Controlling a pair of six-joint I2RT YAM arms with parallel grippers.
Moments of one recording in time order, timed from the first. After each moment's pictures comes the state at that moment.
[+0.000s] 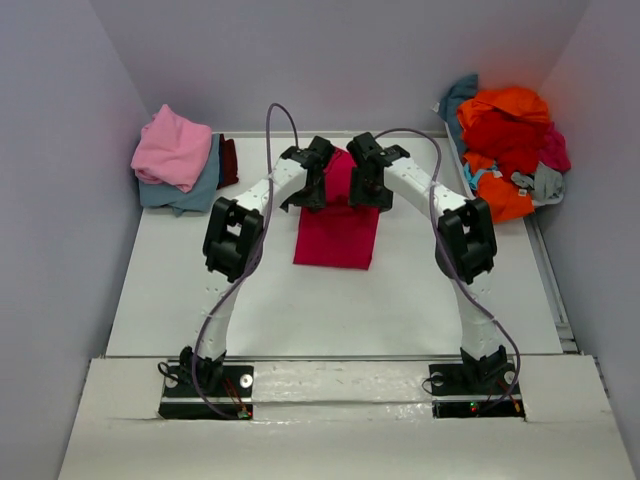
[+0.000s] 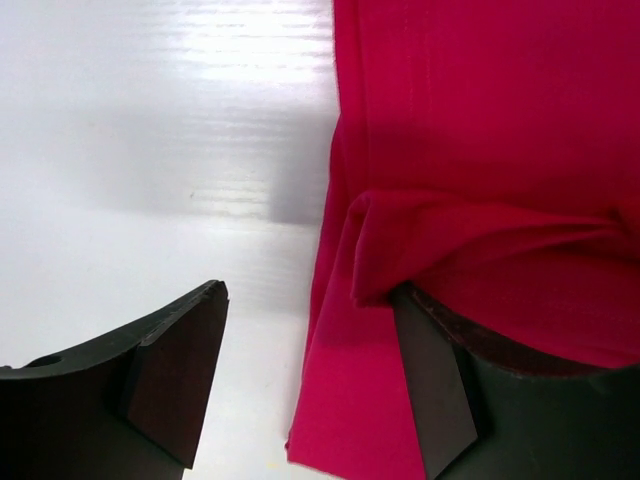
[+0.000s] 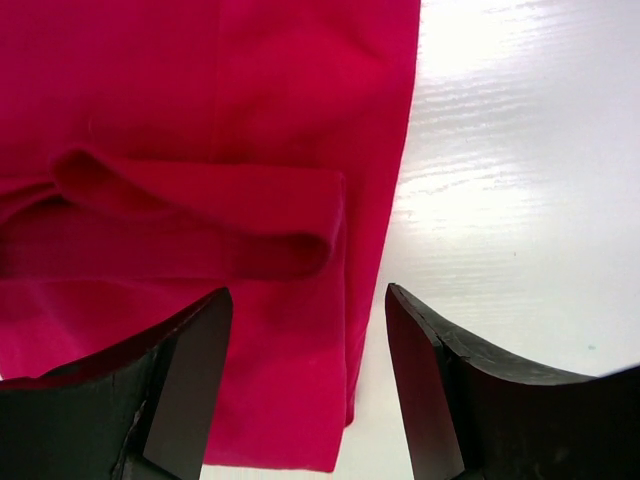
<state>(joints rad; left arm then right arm) -0.52 2.32 2.06 -0.99 -0.32 -0.49 0.50 2.21 1.98 -0.95 0.24 0.58</state>
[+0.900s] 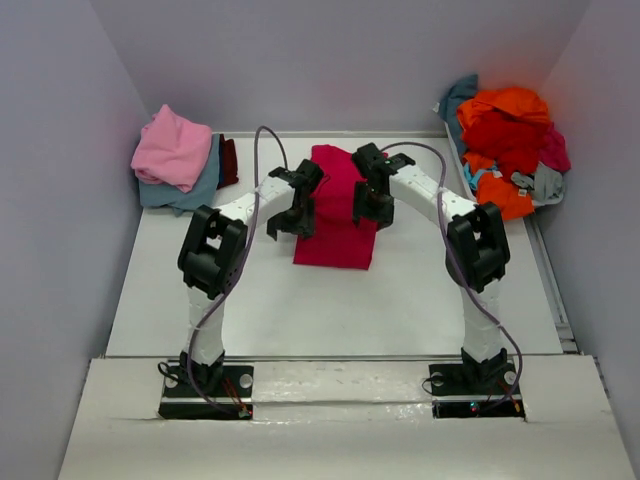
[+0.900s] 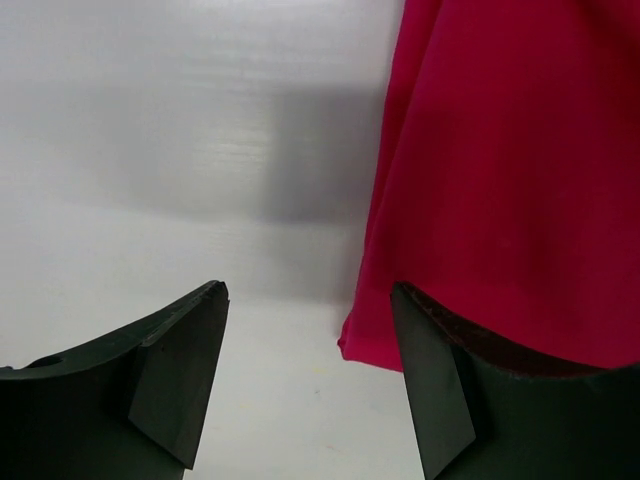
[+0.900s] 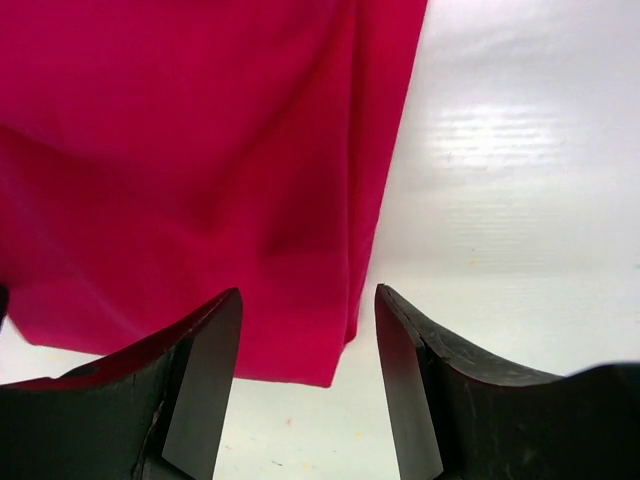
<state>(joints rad) -0.53 2.05 1.64 -0.93 -0.25 -0.49 0.51 2.10 1.84 -0.98 0.12 0.62</state>
